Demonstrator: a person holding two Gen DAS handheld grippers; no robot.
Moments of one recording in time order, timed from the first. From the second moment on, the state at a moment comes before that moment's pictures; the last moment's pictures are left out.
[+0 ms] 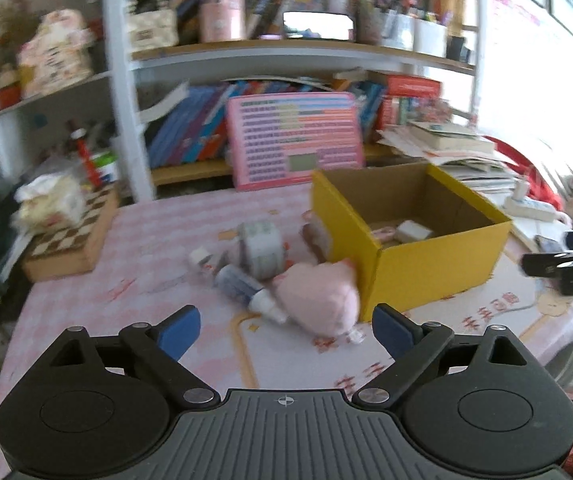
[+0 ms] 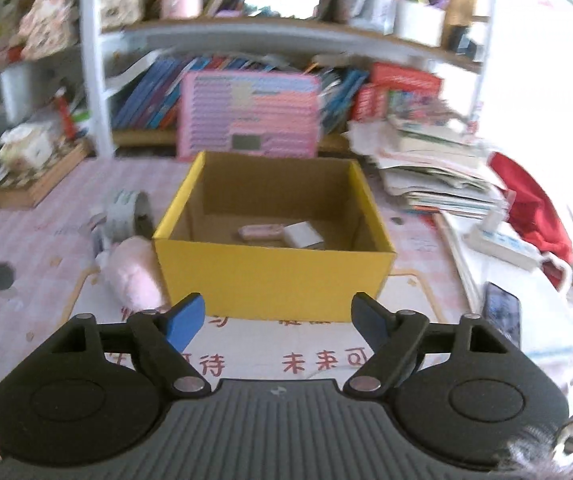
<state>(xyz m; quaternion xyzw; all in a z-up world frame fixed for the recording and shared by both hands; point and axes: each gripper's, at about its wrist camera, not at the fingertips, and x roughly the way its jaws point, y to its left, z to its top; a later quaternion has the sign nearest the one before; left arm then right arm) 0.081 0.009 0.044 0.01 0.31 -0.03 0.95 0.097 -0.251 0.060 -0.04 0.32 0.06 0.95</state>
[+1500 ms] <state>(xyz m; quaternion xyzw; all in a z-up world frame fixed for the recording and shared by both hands) 0.021 0.062 0.003 -0.02 0.37 0.05 0.93 0.052 -0.153 0.007 -0.09 0.39 0.15 0.91</state>
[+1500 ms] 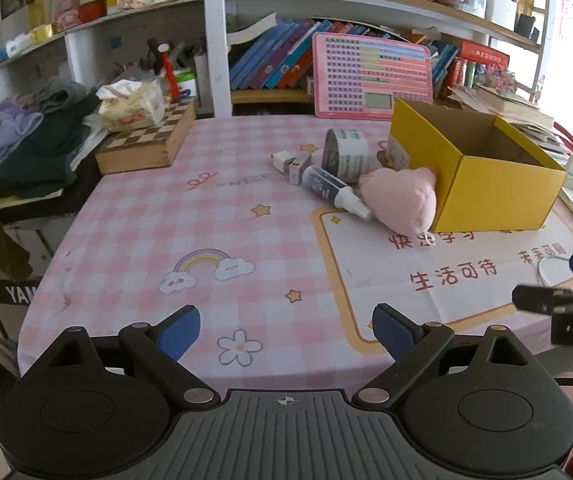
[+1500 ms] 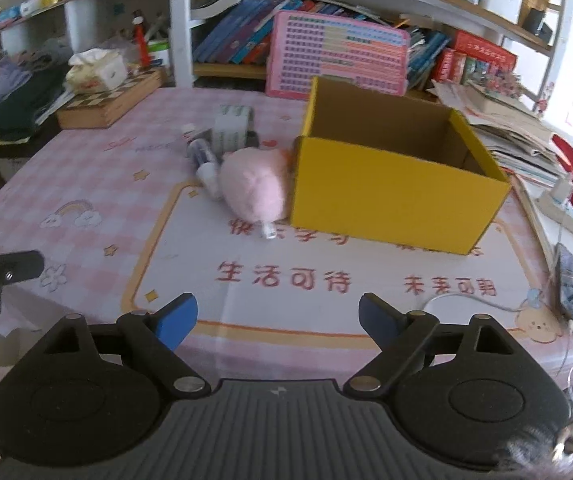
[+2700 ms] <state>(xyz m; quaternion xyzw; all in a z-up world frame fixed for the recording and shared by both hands) 0.016 0.081 -0.011 -0.05 0.40 0.03 0.91 0.050 -0.113 -0.004 -0.13 0.41 0.20 0.88</state>
